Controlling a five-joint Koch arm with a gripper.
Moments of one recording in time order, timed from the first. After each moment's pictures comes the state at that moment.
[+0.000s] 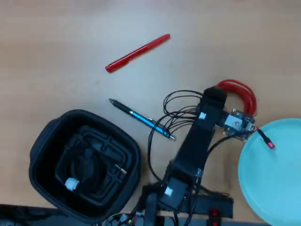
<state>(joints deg) 109.3 106.3 113.1 64.2 -5.8</state>
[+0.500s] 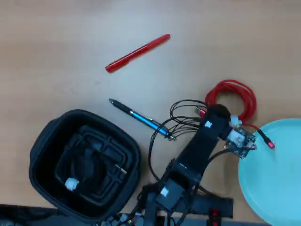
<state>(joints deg) 118.4 108.2 122.0 63.8 -5.8</state>
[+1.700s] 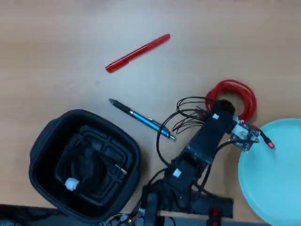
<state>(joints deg) 120.2 92.3 123.7 48.0 -8.0</state>
